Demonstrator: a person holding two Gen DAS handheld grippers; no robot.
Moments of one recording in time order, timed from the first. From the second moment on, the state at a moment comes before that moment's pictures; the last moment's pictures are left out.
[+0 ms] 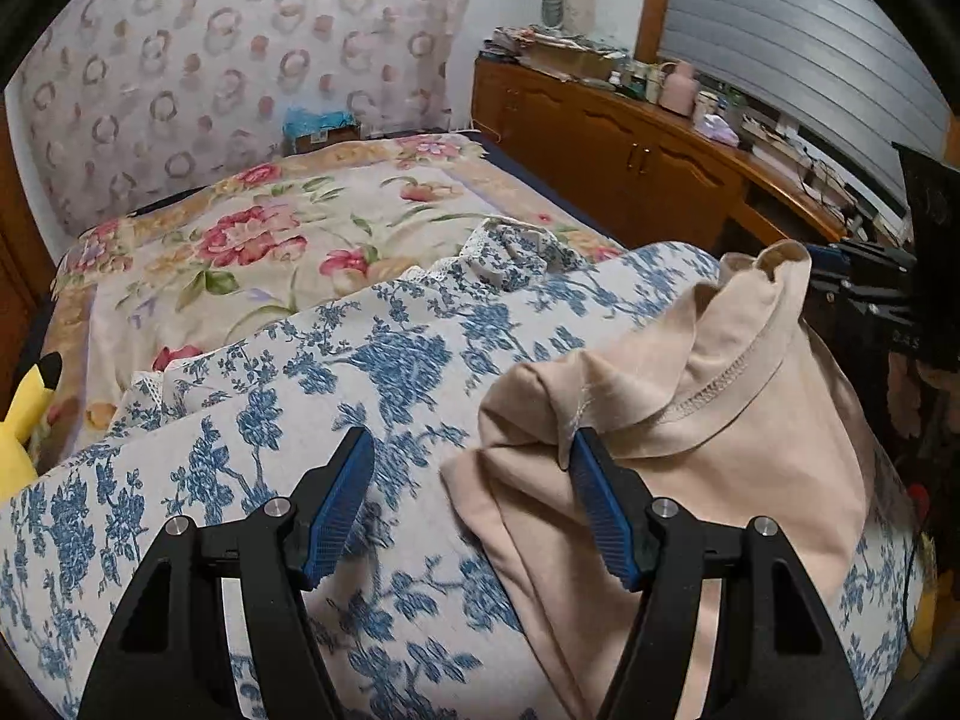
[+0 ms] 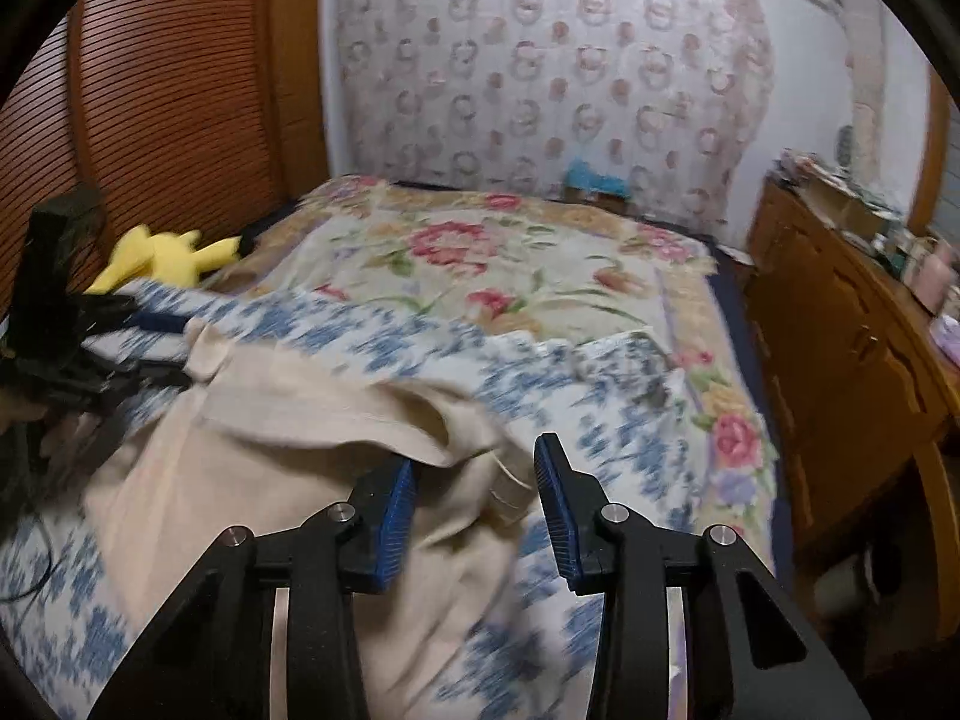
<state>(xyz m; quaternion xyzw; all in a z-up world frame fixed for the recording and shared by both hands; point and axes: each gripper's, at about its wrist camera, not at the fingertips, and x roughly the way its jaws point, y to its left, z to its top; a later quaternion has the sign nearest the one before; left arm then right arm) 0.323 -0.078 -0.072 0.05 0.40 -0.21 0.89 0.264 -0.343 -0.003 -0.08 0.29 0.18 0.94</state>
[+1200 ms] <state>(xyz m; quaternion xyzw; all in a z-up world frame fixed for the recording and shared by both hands) 0.313 -0.077 -0.075 0.04 0.40 -0.20 0.89 0.296 -0.352 -0.005 -0.01 0.32 0.15 0.93</state>
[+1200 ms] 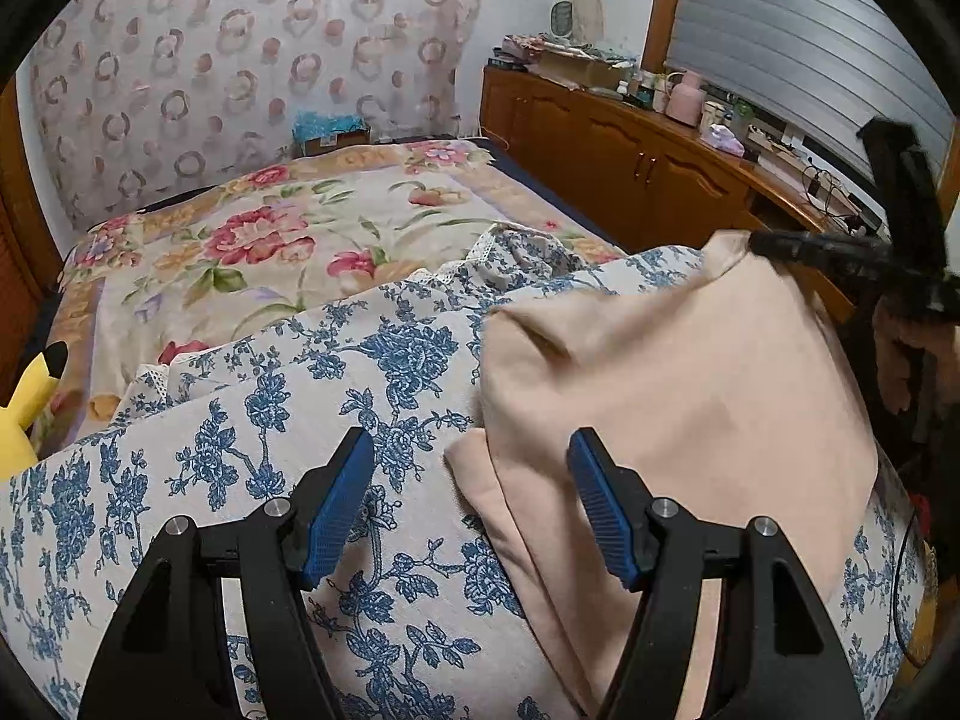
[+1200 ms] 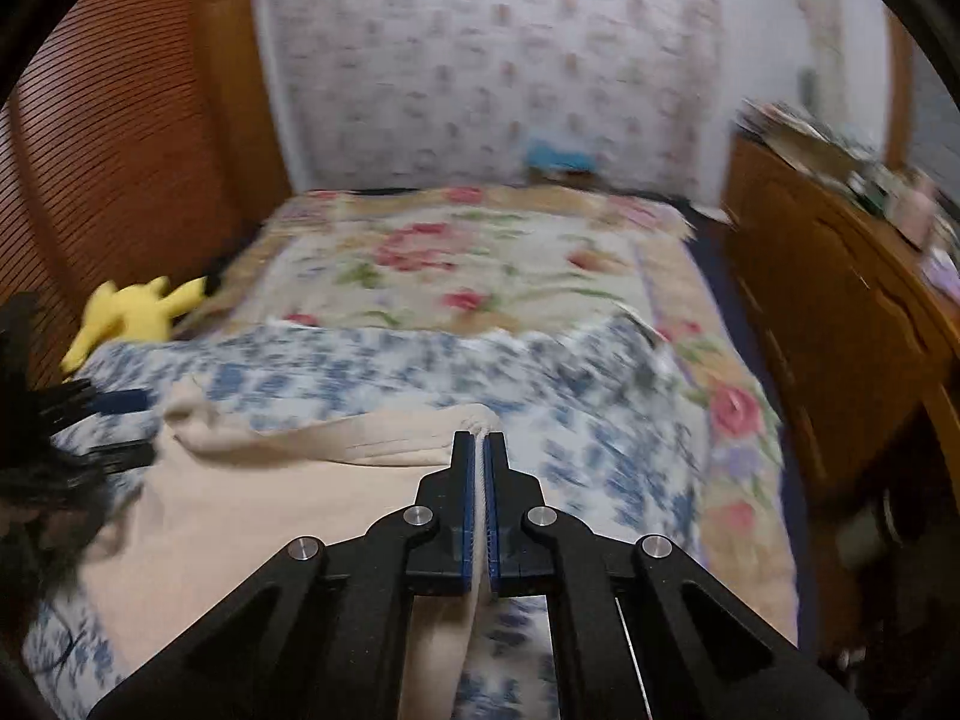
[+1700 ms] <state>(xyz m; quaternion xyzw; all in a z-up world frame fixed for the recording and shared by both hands) 0.311 -0.083 -0.087 0.03 0.42 -0.21 0.88 0.271 -0.343 -0.013 -0.02 0.36 0.14 0.92</state>
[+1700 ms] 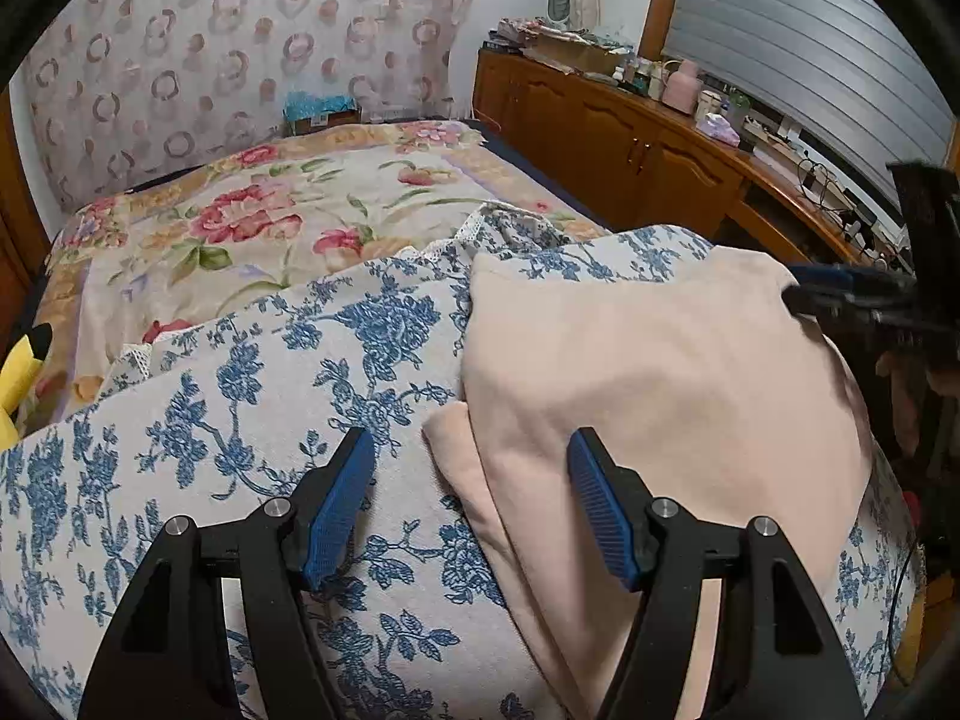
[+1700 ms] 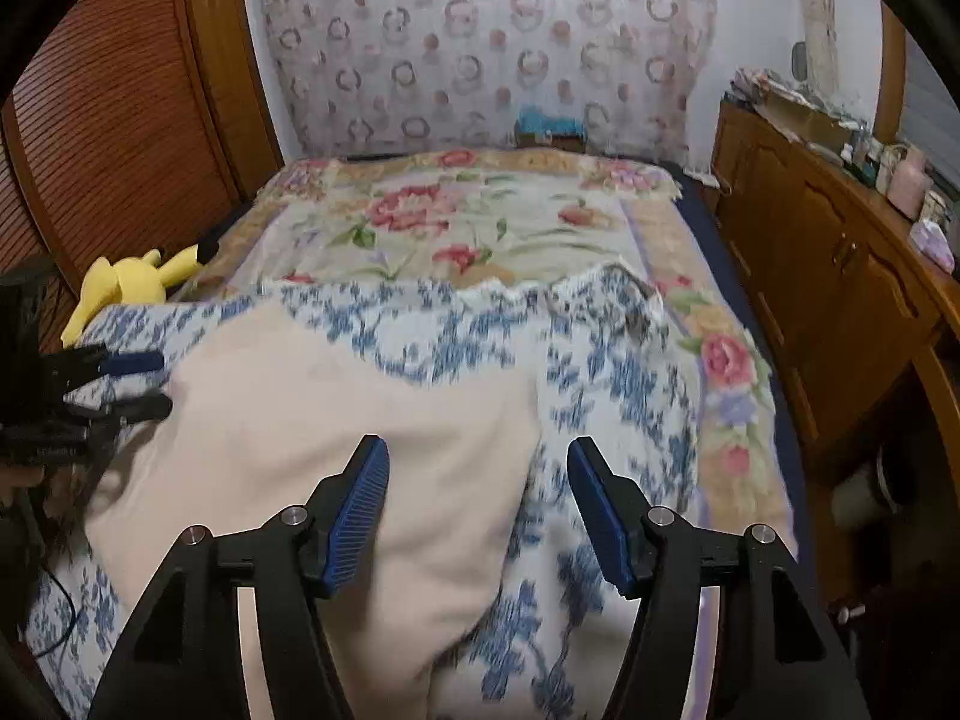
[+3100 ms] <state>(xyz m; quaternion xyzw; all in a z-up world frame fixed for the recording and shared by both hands) 0.222 0.041 -0.010 -0.05 0.30 -0.17 0.94 0.299 -0.239 0.052 -0.10 0.27 0.37 0.88</state>
